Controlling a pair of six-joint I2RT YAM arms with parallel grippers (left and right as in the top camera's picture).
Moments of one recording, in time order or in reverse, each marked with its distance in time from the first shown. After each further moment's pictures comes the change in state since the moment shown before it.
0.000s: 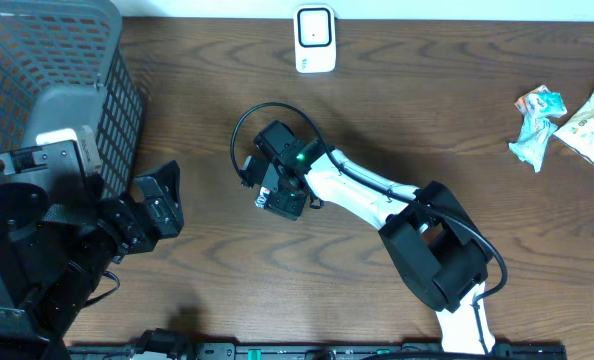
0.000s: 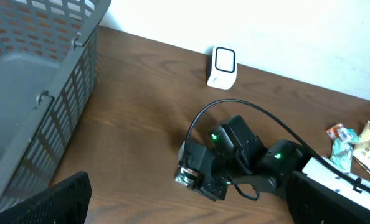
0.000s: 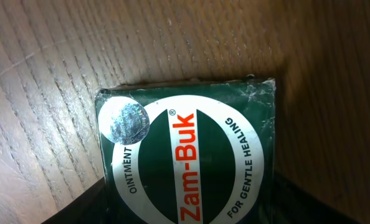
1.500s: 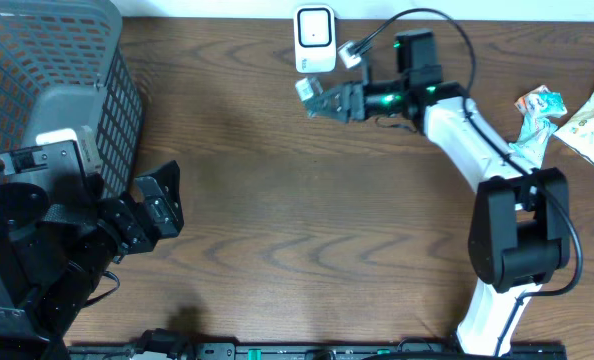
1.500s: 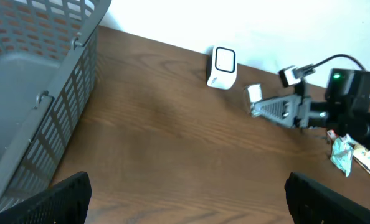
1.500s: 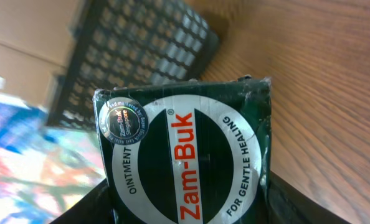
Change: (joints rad) left arm 0.000 0.000 0.000 0.000 0.000 0.000; right arm -0.546 -0.105 0.027 0.415 -1.044 0.713
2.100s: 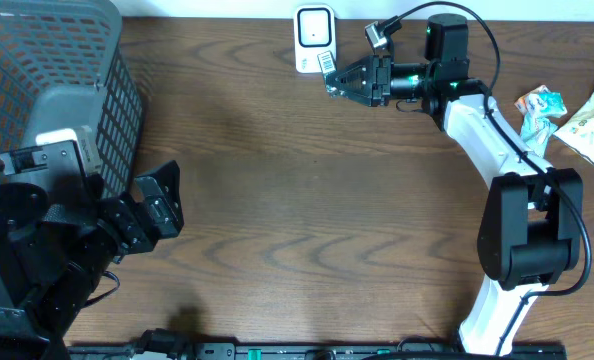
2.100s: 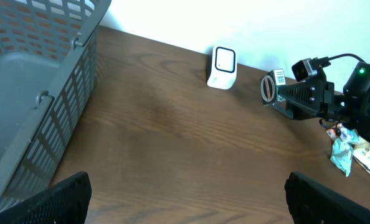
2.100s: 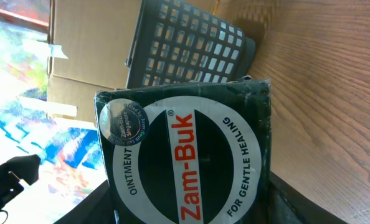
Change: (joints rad) left arm 0.000 0.000 0.000 0.000 0.000 0.000; right arm -0.070 -0.001 0.000 0.190 -0.171 0.375
